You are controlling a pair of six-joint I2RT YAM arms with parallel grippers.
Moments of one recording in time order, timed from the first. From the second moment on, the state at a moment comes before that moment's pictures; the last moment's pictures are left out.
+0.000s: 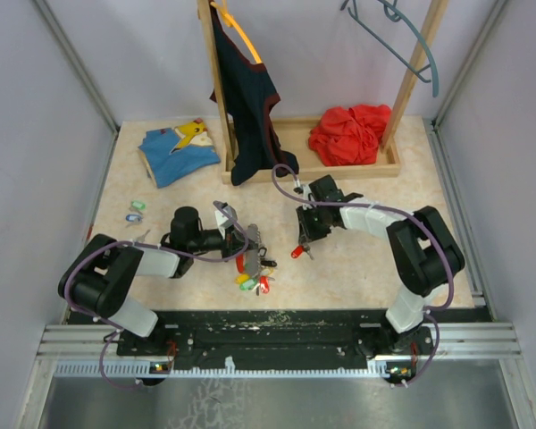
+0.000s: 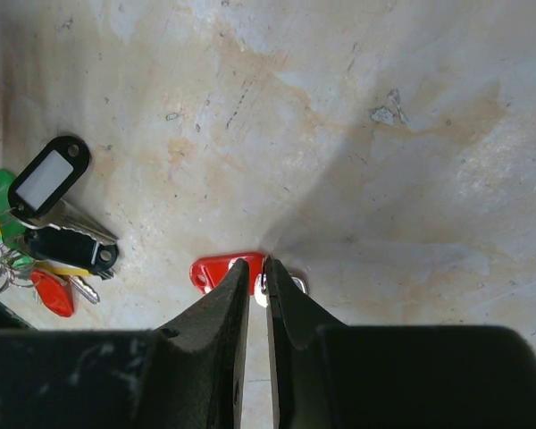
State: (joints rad) left arm -0.43 1.55 0.39 0.85 0.90 0.04; right arm 0.50 1.70 0.97 -0.35 -0.32 0.18
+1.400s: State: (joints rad) left arm -0.43 1.55 0.39 0.84 0.90 0.04; right arm 0.51 1.73 1.02 -0.43 -0.31 0.08
